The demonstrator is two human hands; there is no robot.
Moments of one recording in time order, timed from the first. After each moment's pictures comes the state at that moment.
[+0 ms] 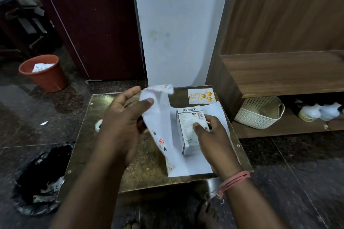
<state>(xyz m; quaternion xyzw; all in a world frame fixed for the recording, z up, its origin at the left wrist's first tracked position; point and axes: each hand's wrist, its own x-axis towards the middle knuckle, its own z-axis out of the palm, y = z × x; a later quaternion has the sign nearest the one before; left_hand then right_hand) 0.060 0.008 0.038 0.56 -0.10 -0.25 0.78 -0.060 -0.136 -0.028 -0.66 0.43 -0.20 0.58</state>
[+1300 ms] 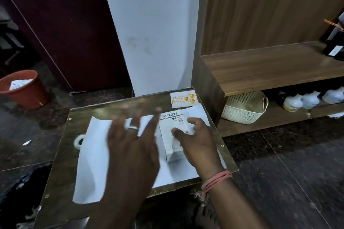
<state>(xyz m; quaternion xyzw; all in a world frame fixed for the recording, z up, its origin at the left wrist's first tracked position) 0.025 -0.012 -0.024 0.84 -0.46 0.16 0.25 -0.056 -0.143 -0.033 -0.68 0.50 -0.18 0.50</state>
